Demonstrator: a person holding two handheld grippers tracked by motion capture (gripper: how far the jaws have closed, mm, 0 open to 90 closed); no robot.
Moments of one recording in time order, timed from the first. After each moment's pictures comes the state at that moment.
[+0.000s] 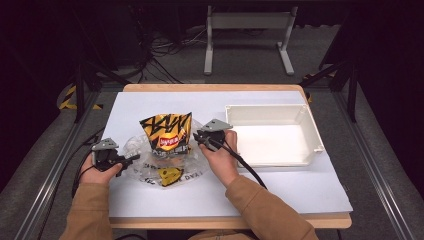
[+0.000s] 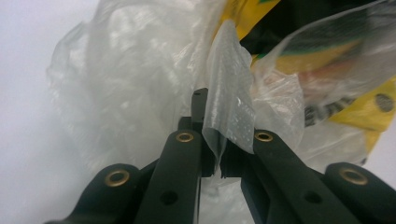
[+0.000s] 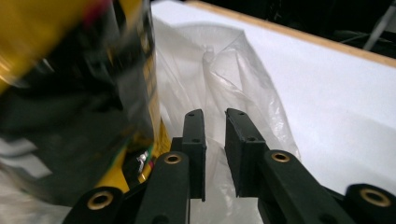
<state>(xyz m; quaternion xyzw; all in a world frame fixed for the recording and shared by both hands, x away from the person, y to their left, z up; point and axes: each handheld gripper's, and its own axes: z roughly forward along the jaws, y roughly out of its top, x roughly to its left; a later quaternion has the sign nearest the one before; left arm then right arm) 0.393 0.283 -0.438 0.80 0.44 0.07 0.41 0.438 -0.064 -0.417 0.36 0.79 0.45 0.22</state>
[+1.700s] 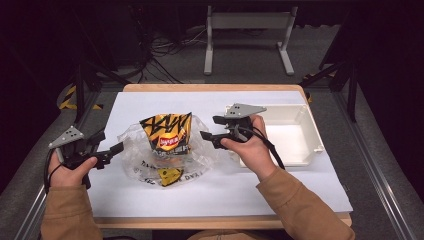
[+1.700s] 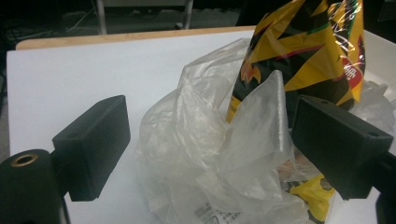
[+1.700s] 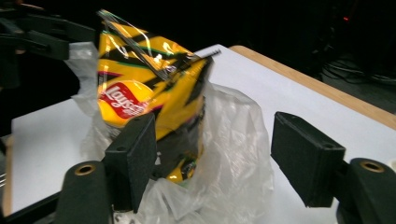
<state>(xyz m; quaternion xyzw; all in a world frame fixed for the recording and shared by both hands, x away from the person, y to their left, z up) 0.361 0.312 -0.363 0.71 0.44 0.18 0.52 0.412 -0.122 -0.320 0.26 0.80 0.52 0.15</state>
